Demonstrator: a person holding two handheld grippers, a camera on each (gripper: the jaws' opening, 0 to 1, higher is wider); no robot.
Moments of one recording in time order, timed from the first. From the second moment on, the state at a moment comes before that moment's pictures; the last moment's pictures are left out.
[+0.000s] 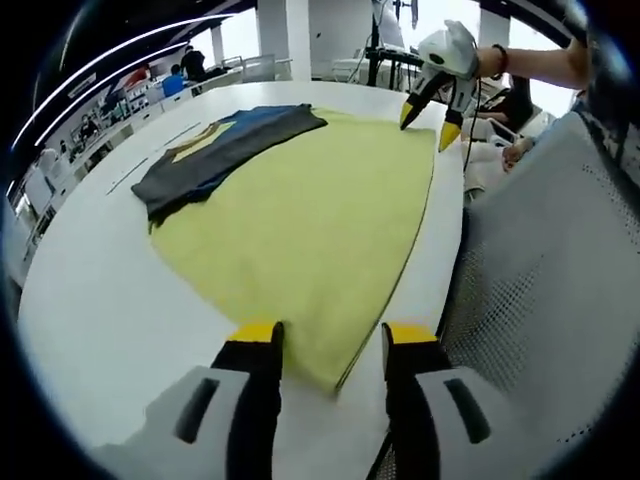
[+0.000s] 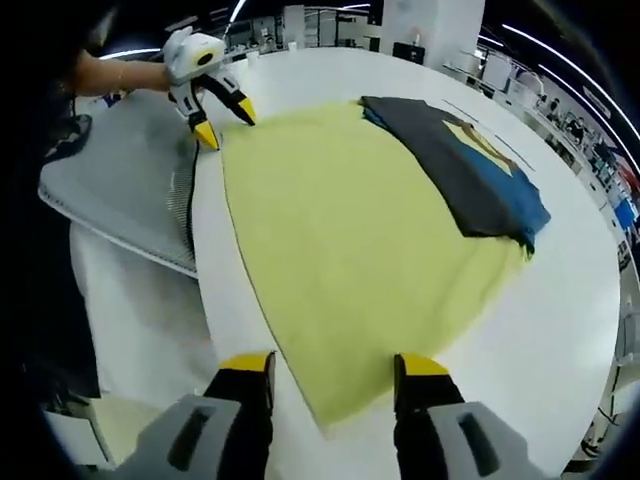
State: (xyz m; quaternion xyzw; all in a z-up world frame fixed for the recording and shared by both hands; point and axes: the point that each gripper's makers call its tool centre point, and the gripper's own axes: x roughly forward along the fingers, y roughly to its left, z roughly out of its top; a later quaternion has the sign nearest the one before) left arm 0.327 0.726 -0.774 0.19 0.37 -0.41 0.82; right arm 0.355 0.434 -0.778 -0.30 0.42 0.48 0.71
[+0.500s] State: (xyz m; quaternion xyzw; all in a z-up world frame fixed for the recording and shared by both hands) left arm 0.329 0.725 -0.773 0.20 0.37 -0.42 0.80; right arm 0.362 0.430 -0.777 -0.28 0.42 0.47 0.72
